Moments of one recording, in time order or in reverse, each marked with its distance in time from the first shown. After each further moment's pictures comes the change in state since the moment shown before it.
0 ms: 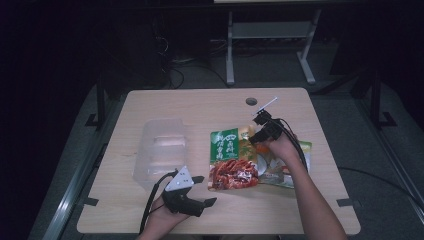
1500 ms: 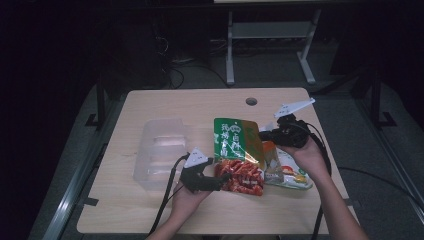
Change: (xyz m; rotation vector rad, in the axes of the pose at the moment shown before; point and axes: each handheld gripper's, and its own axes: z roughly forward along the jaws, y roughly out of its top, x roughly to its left) left arm 0.026 0.032 0.059 -0.089 0.158 -0.206; right arm 0.040 -0.045 -0.111 -0.325 0.105 -0.167
